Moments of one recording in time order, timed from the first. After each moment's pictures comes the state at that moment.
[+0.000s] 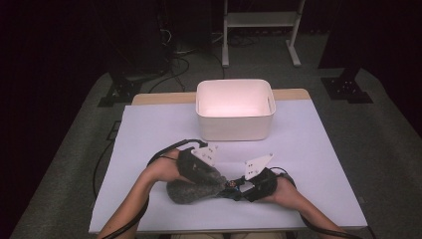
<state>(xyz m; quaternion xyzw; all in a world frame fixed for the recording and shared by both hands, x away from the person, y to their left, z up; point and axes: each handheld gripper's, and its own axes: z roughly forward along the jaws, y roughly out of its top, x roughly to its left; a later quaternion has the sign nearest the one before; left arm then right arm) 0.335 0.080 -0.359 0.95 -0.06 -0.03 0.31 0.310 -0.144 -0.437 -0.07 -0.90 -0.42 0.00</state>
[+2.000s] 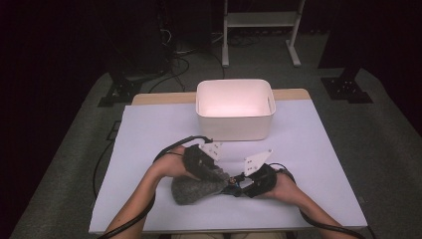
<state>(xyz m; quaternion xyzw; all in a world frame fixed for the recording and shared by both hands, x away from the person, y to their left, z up) 0.351 0.085 -0.367 0.95 -0.03 -0.03 0.30 0.321 -0.143 -0.435 -0.07 -0.91 -0.41 0.00</state>
